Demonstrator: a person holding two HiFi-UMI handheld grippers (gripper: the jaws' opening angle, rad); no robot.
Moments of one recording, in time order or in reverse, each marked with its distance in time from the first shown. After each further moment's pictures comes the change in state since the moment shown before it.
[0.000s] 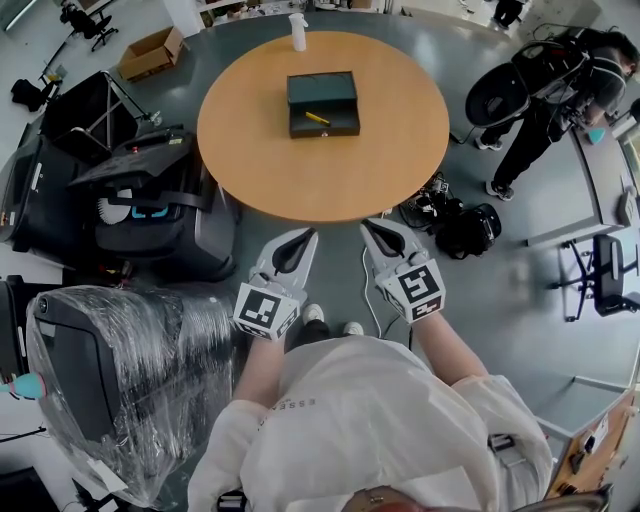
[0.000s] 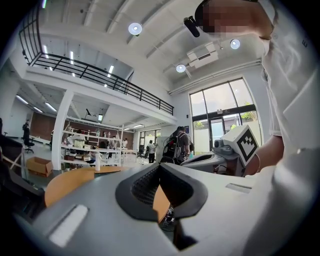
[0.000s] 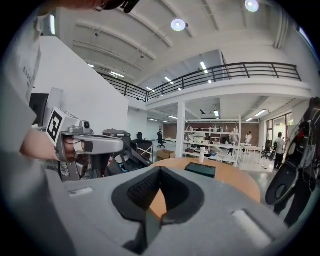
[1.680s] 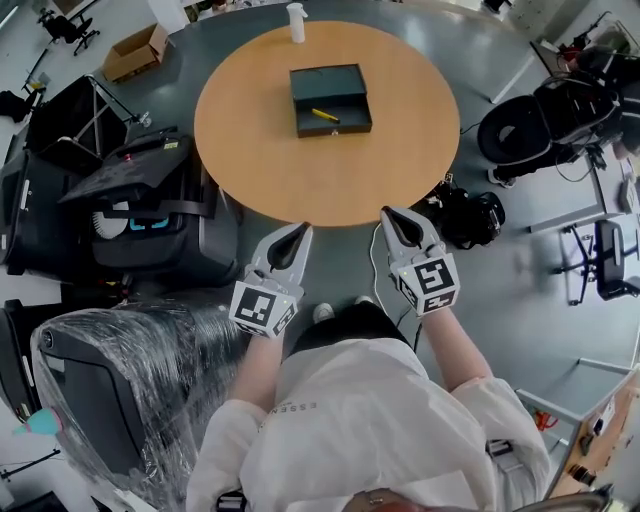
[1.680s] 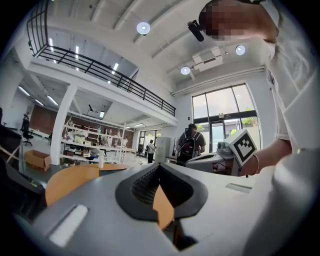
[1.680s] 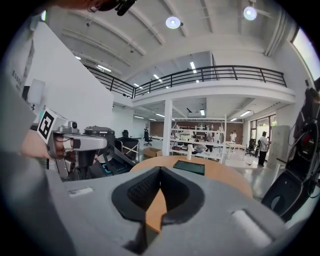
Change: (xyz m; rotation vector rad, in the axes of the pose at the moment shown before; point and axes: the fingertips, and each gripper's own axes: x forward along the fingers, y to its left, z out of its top) left arm -0.002 0.078 -0.010 -0.059 -0.010 -0.010; right arm 0.048 -0.030 -0.004 0.035 0.028 -0.169
